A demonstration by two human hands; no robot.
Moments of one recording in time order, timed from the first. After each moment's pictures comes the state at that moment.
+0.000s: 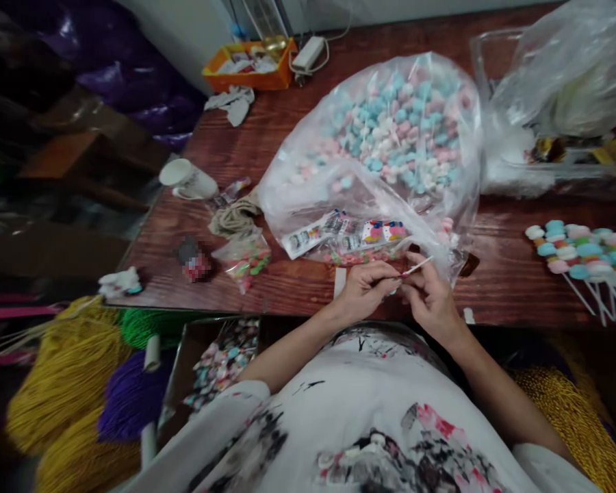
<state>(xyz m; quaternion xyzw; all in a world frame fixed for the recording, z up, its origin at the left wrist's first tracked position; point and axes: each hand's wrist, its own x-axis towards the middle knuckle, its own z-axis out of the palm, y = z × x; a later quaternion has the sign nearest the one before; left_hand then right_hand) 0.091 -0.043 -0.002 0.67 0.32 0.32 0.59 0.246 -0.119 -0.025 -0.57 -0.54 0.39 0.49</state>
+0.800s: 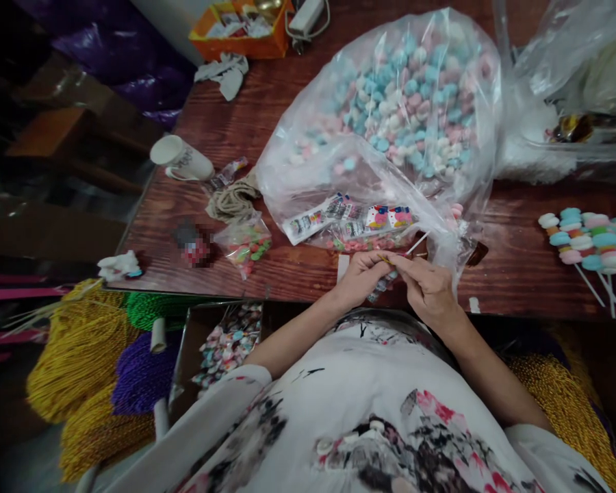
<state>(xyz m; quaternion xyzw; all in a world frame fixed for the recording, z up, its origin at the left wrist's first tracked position) 0.092 -0.046 -0.022 0.46 0.38 0.30 0.75 0.237 -0.109 -0.015 -0.52 -0.70 0.16 0.47</state>
